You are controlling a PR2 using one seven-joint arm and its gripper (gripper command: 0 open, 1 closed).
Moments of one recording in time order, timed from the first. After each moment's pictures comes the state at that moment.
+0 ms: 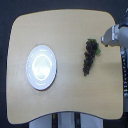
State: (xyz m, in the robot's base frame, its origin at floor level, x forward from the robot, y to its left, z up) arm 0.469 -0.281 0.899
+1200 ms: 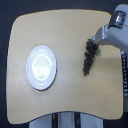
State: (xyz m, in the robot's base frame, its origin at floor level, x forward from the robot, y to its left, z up) arm 0.485 -0.246 0.866
